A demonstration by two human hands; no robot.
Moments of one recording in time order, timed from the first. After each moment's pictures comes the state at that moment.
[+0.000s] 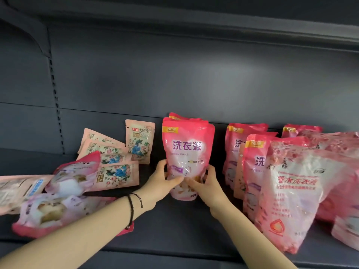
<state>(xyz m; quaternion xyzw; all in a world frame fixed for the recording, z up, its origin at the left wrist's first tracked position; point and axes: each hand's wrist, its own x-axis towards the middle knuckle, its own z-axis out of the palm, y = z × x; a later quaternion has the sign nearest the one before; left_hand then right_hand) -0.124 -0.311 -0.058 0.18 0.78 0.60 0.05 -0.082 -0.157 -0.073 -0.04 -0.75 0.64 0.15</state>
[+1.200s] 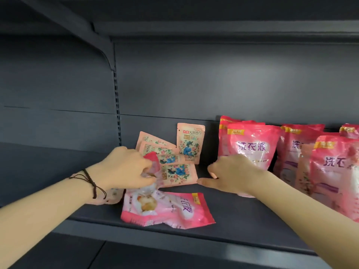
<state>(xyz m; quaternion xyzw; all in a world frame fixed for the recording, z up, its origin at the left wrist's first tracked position) -0.138 -0.562 0.008 0.34 0.89 -0.15 -0.25 -0.068 -0.287 0.023 0.16 -0.96 -0.21 0.12</state>
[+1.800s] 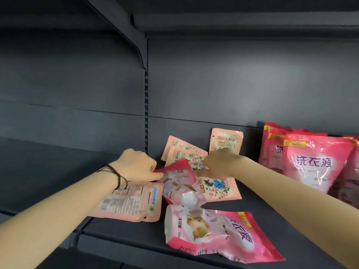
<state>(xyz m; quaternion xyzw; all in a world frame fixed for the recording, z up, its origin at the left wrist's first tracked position) -0.241 -0.642 -0.009 0.25 0.95 -0.14 -0.13 -0.204 -0.391 0.024 0.17 -0.94 -0.28 0.04</state>
